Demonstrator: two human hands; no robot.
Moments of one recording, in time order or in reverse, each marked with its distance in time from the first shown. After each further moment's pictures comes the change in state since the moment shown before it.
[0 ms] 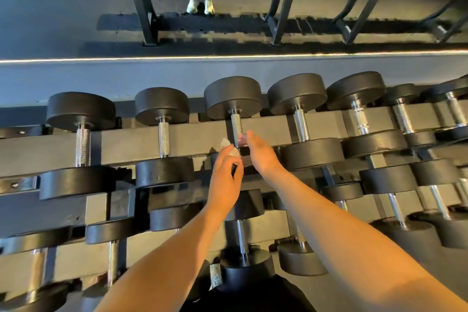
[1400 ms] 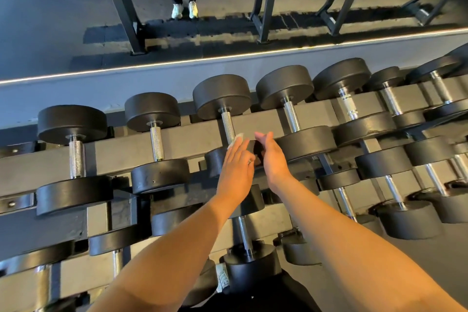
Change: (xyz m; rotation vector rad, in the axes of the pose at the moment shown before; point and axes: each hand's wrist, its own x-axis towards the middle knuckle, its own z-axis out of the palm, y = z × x) left_hand 0.011 0.018 0.029 0.322 -0.146 0.226; right_hand -0.026 0.033 -0.023 0.306 0.236 0.061
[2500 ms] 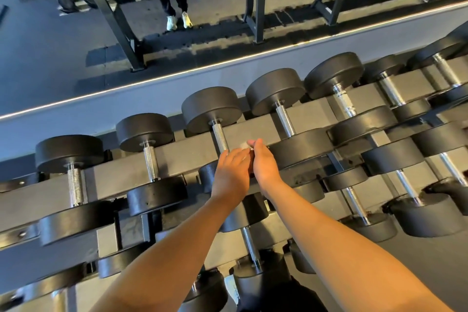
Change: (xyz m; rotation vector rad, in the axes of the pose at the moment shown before) left_hand 0.033 -0.001 0.007 0.408 -0.050 0.164; right_hand 0.022 -0.007 -0.002 0.059 0.022 0.070
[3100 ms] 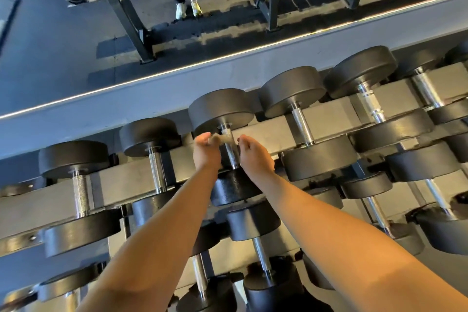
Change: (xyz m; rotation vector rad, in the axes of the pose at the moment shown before) left_hand 0.080 -0.081 -0.023 -0.806 0.144 -0.904; right_hand 0.049 -0.022 0.042 -0.676 -0.002 -0.308
